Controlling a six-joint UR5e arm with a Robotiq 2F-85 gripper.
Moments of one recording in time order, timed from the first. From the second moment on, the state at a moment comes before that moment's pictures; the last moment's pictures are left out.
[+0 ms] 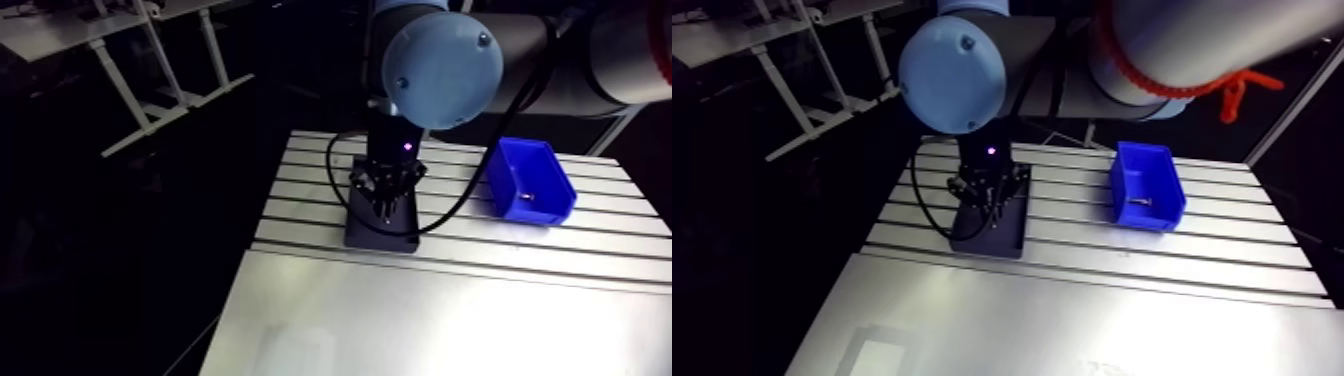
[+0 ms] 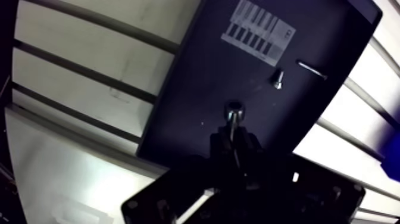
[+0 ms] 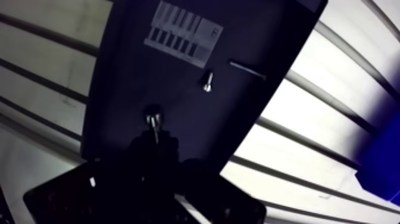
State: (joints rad) arm 0.10 -1.20 1.92 -2.12 -1.60 -1.91
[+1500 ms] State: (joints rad) arm -0.05 -1.38 1.77 -1.88 -1.61 -2.37
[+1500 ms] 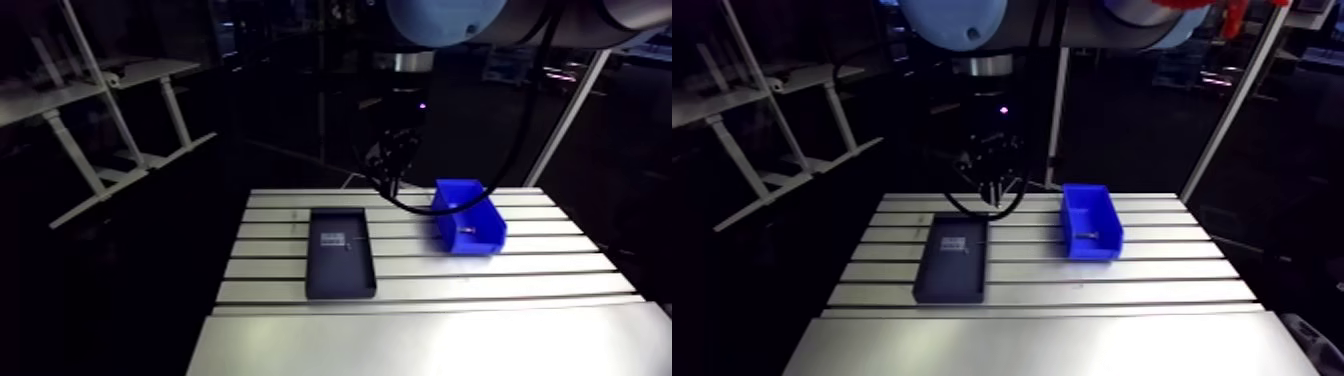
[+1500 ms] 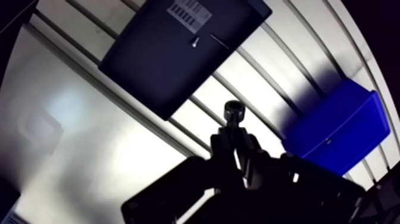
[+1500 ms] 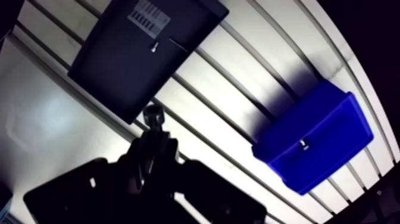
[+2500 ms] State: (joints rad) arm -0.36 -1.40 1.72 -1.87 -1.64 -3.33
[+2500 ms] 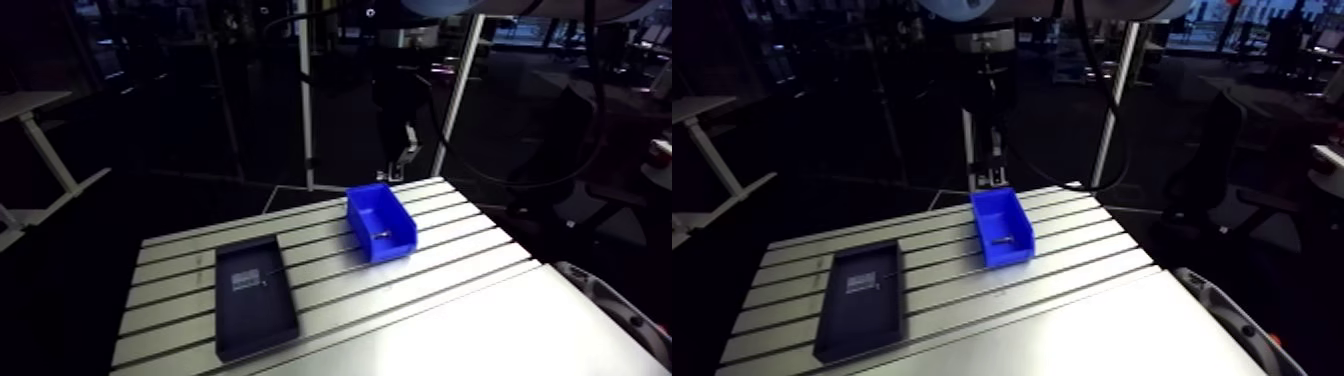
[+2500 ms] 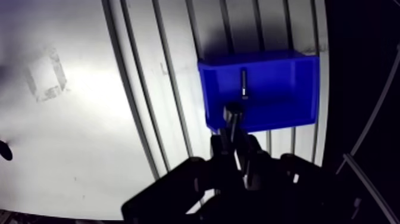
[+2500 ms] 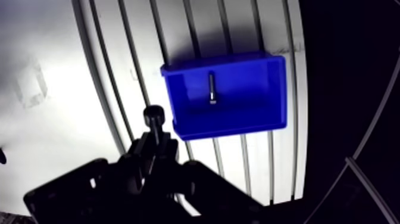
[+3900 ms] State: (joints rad) arm -0.34 -1.15 1.67 -2.11 -1.68 -3.42
